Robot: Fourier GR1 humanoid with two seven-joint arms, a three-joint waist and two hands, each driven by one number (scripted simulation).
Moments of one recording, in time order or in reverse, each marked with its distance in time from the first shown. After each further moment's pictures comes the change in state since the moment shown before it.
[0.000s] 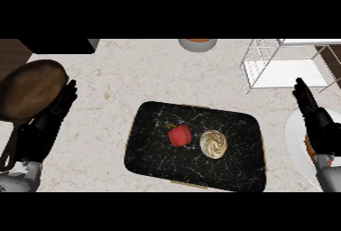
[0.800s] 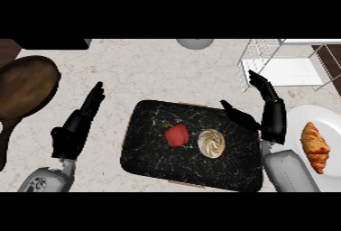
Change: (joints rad) left arm -0.041 -0.178 -0.056 0.088 -0.015 0.034 -0.096; right arm -0.136 0.296 0.067 0.041 0.174 -0.369 -0.077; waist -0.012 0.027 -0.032
